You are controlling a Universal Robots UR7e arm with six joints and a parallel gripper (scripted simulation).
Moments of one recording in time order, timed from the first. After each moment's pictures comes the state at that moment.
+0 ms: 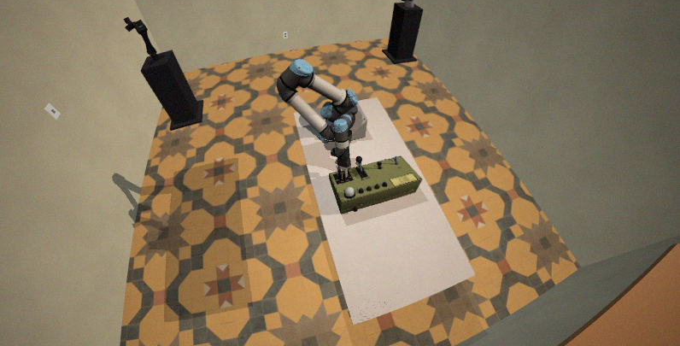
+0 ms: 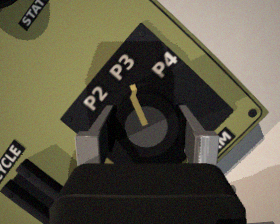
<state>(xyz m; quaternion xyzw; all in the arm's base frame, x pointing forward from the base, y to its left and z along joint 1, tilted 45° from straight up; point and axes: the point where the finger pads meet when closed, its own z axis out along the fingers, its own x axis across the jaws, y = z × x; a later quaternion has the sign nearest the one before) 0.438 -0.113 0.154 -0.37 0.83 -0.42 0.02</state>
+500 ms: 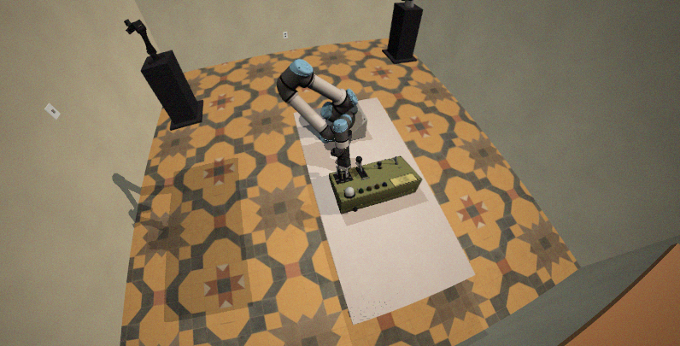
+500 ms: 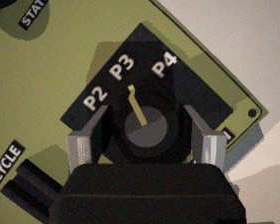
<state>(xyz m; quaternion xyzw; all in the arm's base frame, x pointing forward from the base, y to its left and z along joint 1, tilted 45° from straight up) 0.438 -0.113 0.154 -0.37 0.83 -0.42 0.02</state>
